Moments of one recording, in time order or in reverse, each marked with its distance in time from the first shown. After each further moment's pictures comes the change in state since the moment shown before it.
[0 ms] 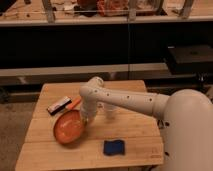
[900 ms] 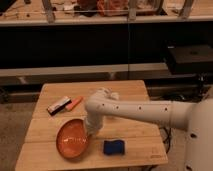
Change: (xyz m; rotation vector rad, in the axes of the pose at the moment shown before) arm -0.078 0.007 0.004 -0.010 -0.001 -0.107
